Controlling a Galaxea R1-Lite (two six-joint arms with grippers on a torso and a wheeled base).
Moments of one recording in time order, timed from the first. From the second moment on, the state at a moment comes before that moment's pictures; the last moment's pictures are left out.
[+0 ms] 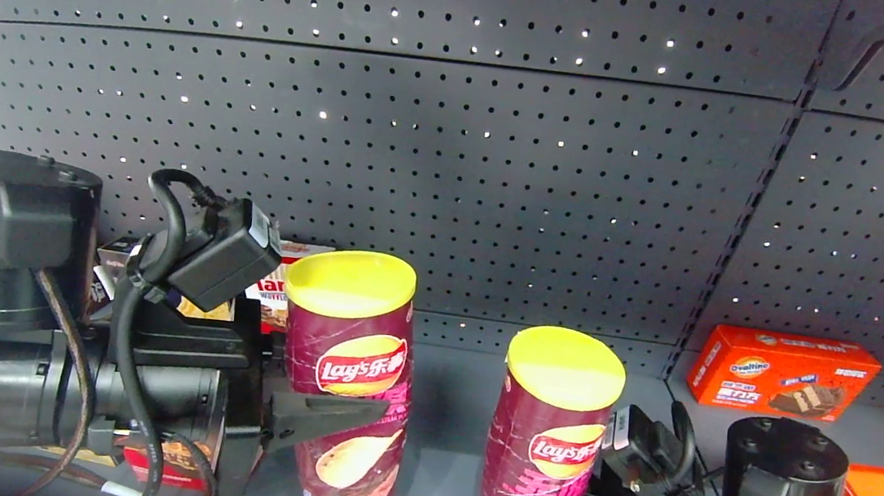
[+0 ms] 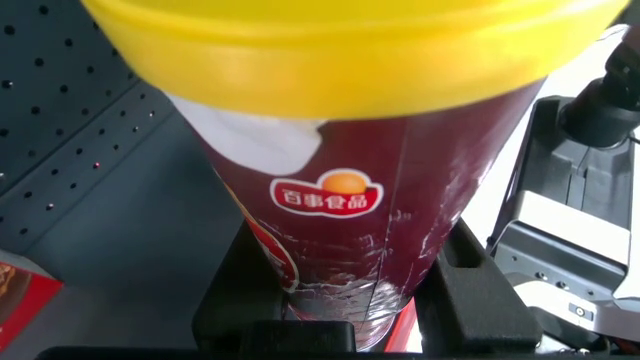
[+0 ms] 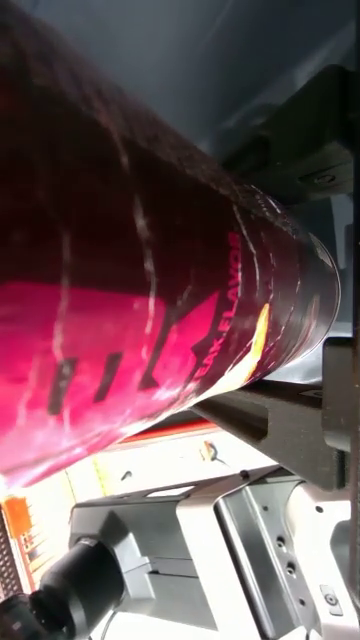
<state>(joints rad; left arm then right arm) -0.52 1.39 -0.71 -0.31 -0.55 0.14 0.71 1.78 -0.31 -1.17 0.50 -0.07</state>
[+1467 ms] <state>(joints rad) -0.52 1.39 -0.70 -0.31 -0.55 0.14 0.70 1.62 -0.15 -1.17 0.40 -0.07</state>
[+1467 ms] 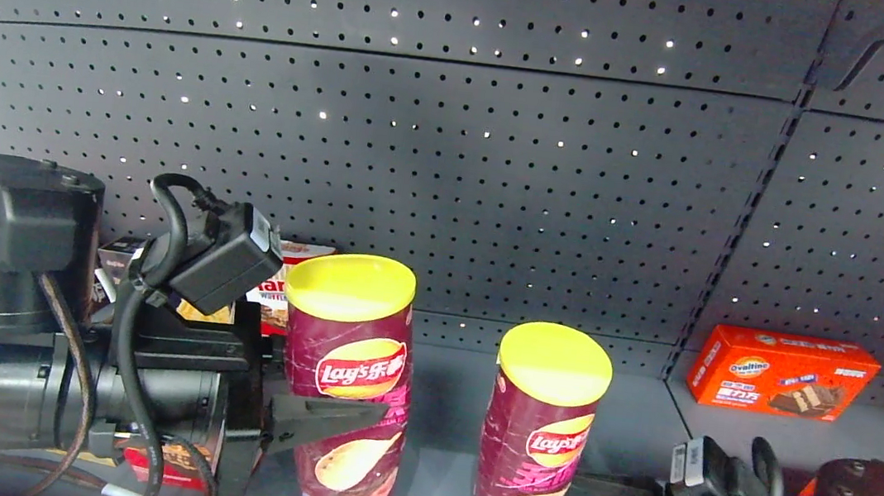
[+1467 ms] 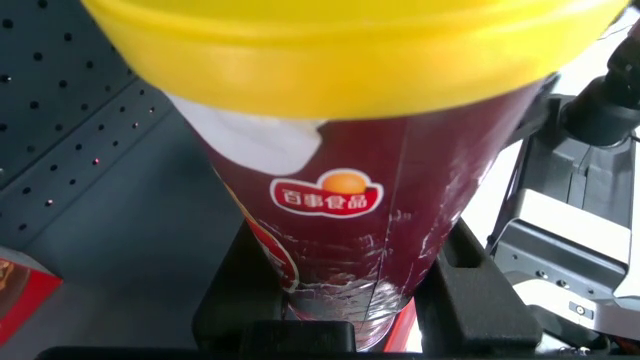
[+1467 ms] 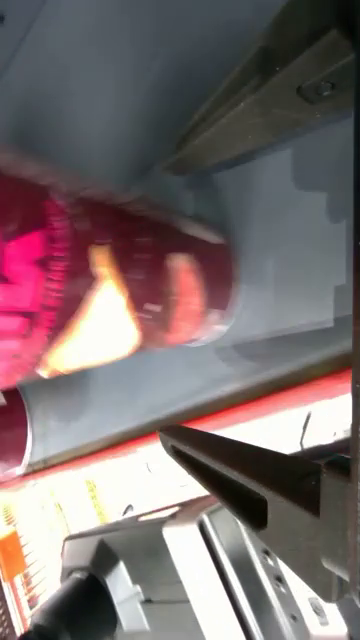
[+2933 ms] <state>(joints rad) -0.52 1.39 -0.69 -0.31 -0.55 0.14 0.77 1.63 -0.16 -1.19 0.44 -0.08</state>
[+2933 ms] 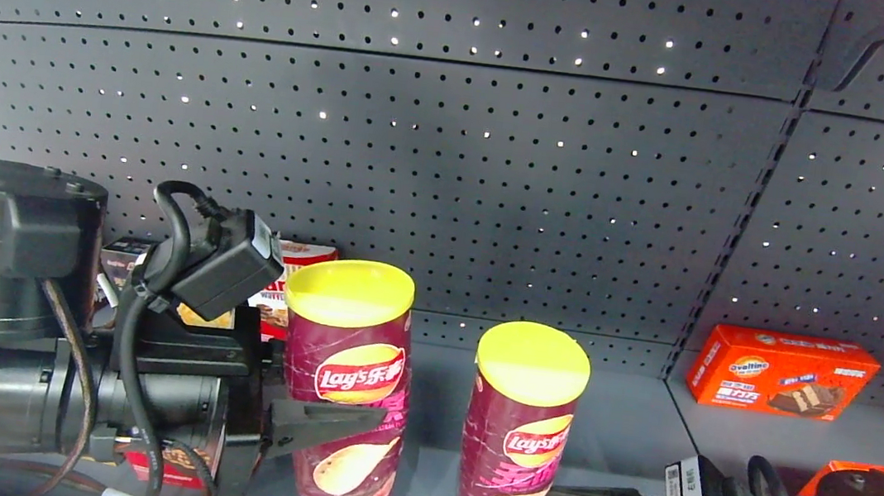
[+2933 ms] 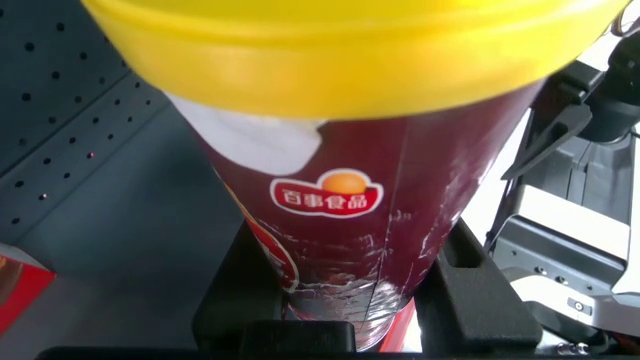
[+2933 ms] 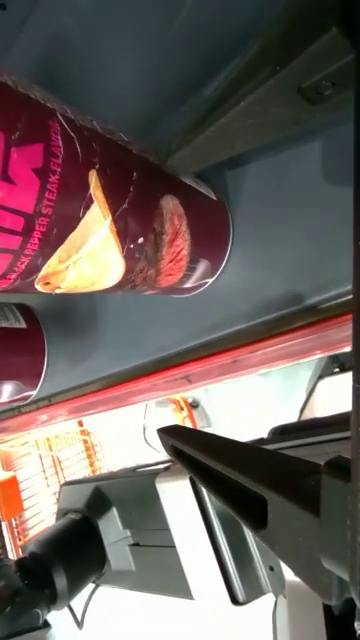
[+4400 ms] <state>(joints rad) -0.52 1.39 -0.69 -0.31 -0.55 0.14 0.76 1.77 -0.33 -1.18 0.28 -0.07</state>
